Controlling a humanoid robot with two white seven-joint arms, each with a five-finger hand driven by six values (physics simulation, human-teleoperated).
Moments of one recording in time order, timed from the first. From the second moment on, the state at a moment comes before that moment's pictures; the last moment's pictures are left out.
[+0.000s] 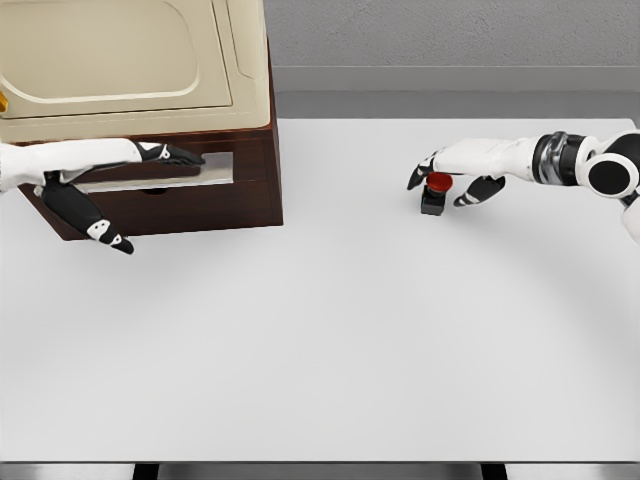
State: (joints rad) left arm -0.90 1.17 -0.93 -1.76 0.49 -0.12 -0.61; right arm -0.93 -0.64 0.89 -1.10 0.31 -0.47 0.61
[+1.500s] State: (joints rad) left arm -0.77 1.14 -0.82 -1.72 0.49 -0.07 -0.61; right arm -0.94 -0.61 0.90 -1.06 0.31 -0.46 0.61
